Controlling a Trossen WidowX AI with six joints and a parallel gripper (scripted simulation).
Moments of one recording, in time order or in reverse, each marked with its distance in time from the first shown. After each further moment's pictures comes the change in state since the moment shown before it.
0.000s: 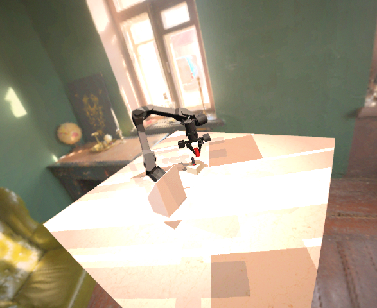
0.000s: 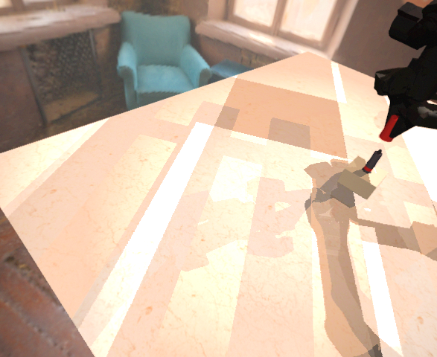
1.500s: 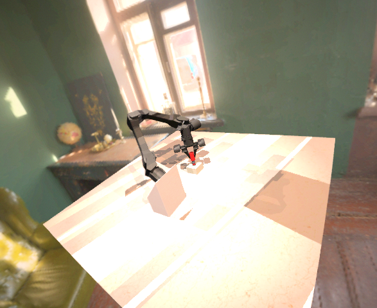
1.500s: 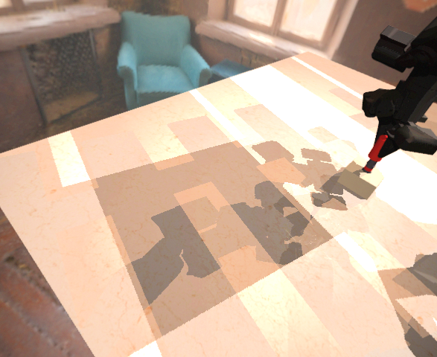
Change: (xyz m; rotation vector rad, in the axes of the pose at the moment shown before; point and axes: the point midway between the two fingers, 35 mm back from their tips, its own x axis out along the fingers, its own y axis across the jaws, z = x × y) arm 0.030 0.035 0.020 0.009 -0.008 0.008
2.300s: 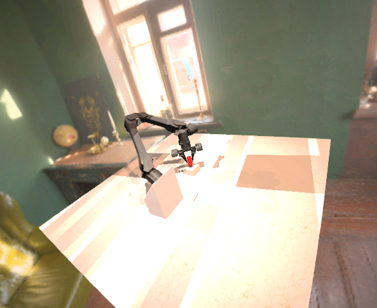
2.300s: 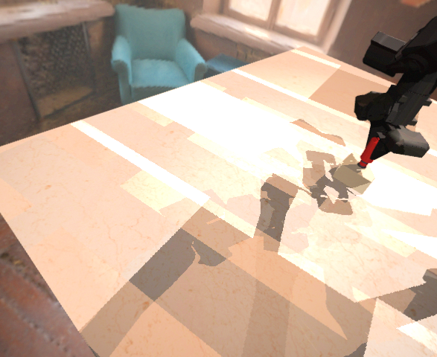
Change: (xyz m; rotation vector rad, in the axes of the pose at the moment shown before) arm 0.017 0.001 -0.002 0.003 0.003 0.004
